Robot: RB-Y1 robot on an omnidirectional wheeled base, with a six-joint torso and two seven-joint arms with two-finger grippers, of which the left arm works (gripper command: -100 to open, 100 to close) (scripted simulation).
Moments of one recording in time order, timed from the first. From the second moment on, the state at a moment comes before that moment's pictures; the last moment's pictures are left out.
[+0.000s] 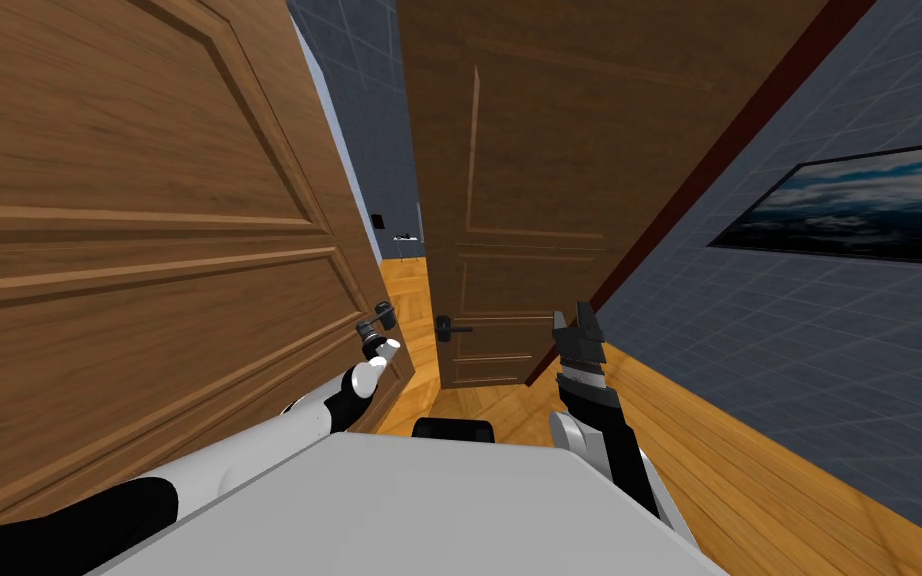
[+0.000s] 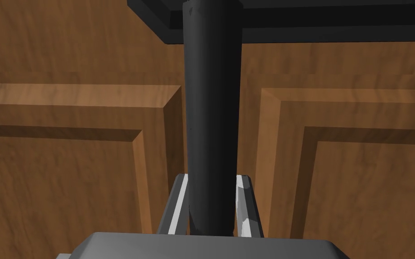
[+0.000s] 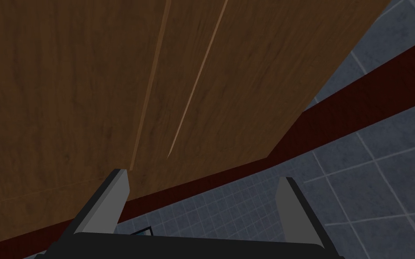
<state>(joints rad) -0.62 0.16 0.84 -0.38 0.47 -0.89 -0.63</state>
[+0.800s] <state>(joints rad) -0.64 0.19 0.85 -0.33 0.60 -0.94 -0.71</state>
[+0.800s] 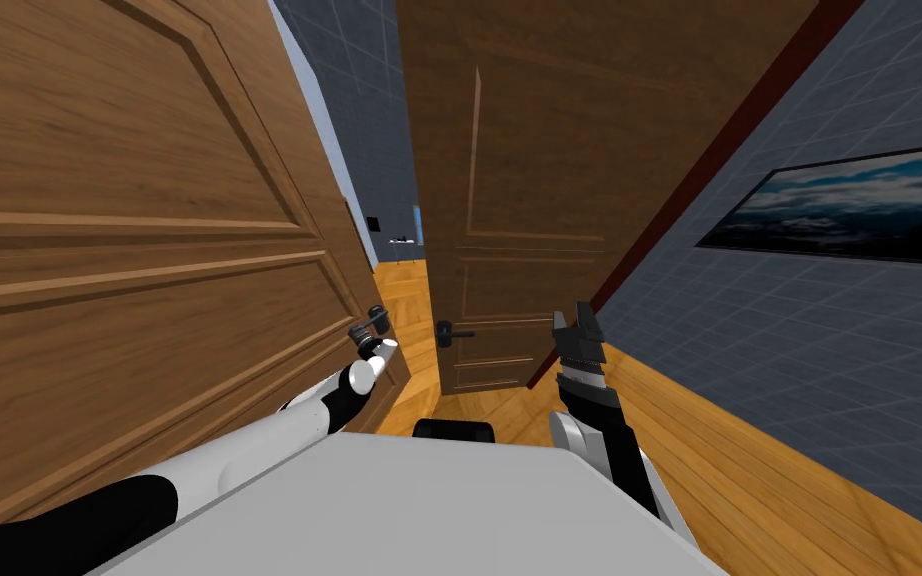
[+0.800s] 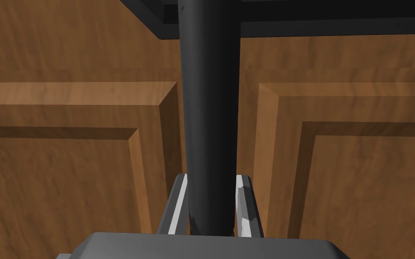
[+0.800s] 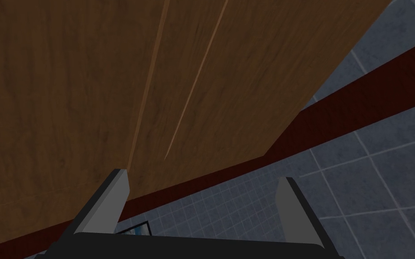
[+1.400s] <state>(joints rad) -0.66 0.22 0.85 -0.29 0.63 -0.99 -0.71</state>
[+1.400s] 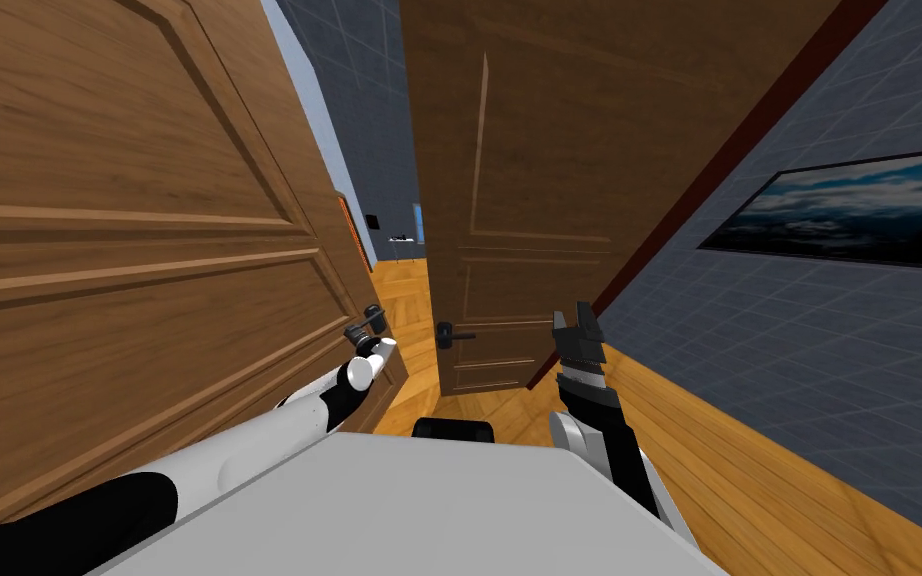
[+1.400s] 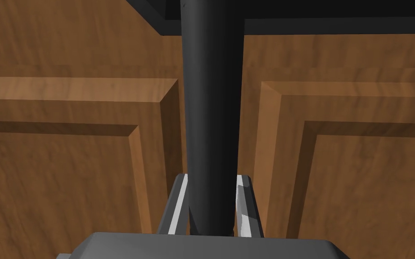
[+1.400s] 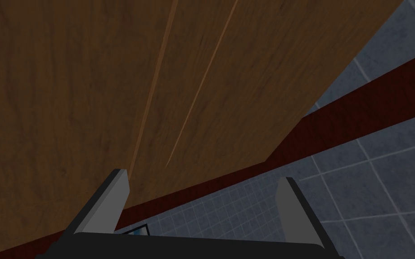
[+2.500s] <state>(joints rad) -0.72 0.38 0.86 -0.05 0.70 -1.17 -0.61</state>
